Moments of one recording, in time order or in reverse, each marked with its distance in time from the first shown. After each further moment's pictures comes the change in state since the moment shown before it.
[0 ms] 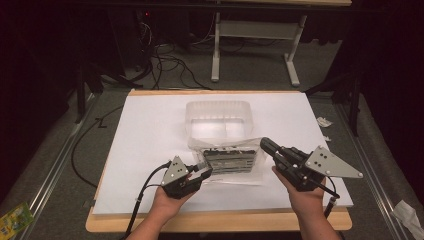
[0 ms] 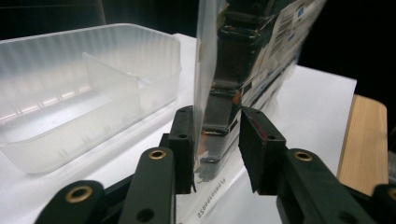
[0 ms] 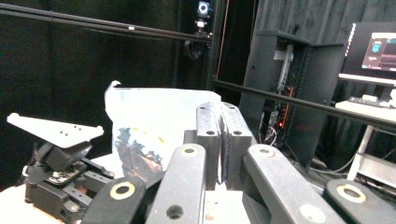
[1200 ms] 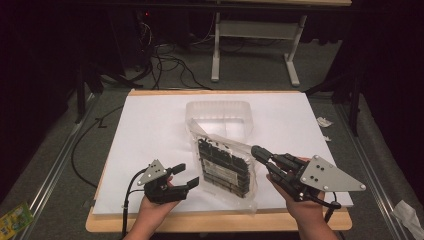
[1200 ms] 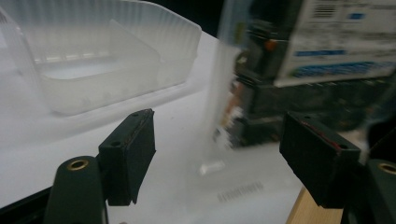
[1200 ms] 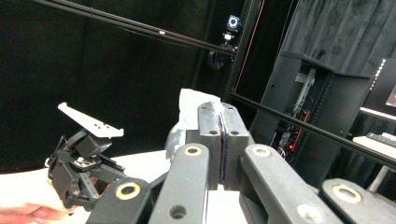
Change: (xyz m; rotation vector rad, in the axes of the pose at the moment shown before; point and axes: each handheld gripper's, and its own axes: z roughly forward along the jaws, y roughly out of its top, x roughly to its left) left arm 0.014 -0.011 -0.040 0.000 0.003 -0.229; right arm 0.033 0.028 -0.002 -0.029 0.091 -0.141
